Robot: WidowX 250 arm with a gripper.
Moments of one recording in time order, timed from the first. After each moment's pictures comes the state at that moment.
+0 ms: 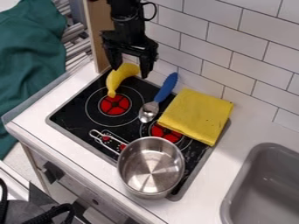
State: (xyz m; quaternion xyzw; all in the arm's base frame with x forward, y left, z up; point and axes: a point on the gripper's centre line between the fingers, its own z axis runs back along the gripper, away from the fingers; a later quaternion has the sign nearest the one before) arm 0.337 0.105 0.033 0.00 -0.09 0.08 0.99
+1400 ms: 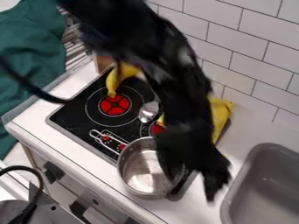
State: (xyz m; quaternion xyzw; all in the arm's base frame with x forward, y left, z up) arm 0.197 -0.103 0.019 -0.14 -0.03 -0.03 0.99
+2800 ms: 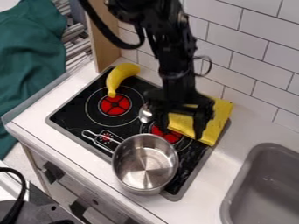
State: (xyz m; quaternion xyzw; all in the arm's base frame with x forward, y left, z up) arm 0.282 -0.015 -0.001 -0.09 -0.03 0.12 0.99
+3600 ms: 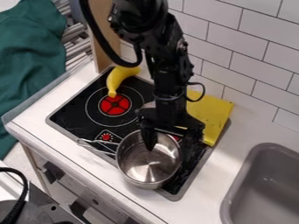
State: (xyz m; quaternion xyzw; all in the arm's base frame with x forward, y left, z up) arm 0.258 -0.023 -0.018 -0.06 0.00 0.09 0.99
